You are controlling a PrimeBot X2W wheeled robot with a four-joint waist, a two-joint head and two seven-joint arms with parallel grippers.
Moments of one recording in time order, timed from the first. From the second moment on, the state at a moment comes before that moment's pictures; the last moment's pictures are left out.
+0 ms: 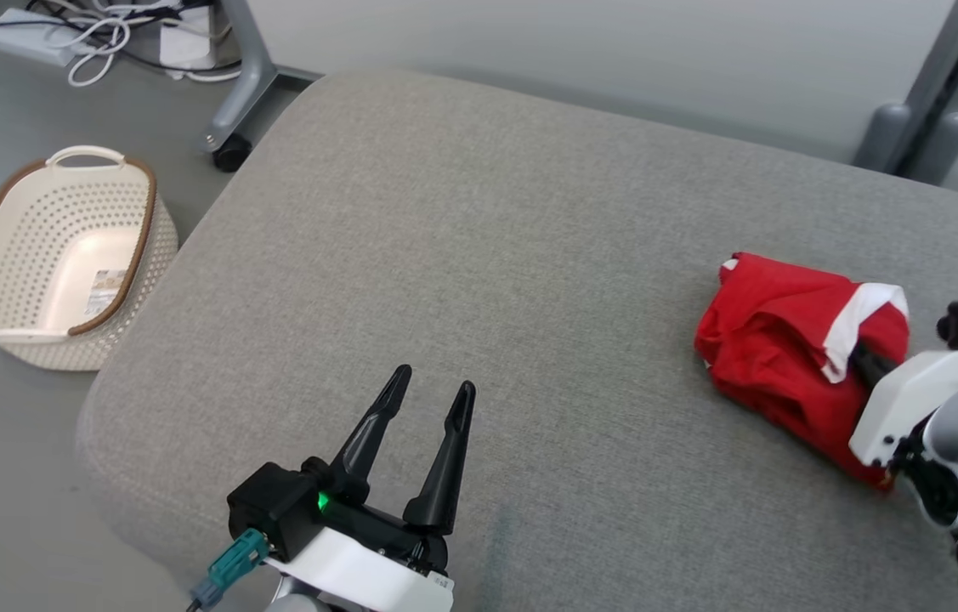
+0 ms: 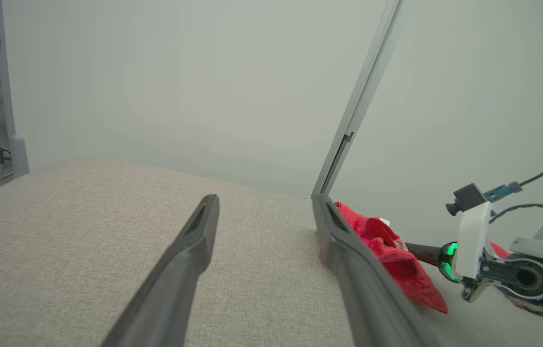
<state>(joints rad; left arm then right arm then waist) -0.11 0.11 -0.49 0.03 -0.52 -0.02 -0.26 -0.51 -0.35 0.37 0.73 0.71 0.13 0.12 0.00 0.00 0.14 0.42</state>
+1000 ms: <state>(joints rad) -0.13 0.05 -0.46 0.07 -0.48 -0.07 -0.26 -0.84 -0.27 0.56 0.72 0.76 0.13 0.05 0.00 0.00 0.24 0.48</state>
